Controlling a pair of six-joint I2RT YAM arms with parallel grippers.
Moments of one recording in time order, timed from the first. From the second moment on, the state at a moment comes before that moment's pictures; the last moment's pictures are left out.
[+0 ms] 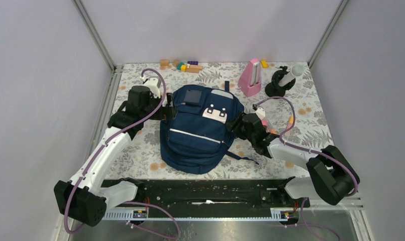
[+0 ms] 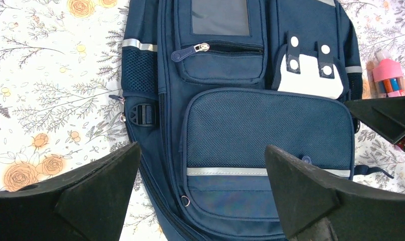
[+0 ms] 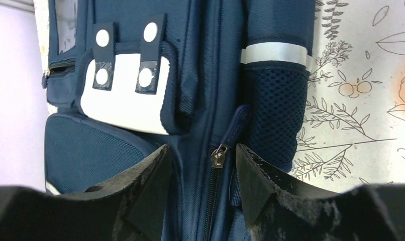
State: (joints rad) left arm -0.32 1.11 1.04 -0.54 0.07 -0.25; right arm 0.61 1.33 0.55 0.21 0.19 0.98
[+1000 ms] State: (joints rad) left arm -0.38 1.12 1.04 -0.54 0.02 -0.23; right arm 0.59 1.49 0.45 0.54 0.25 1.15
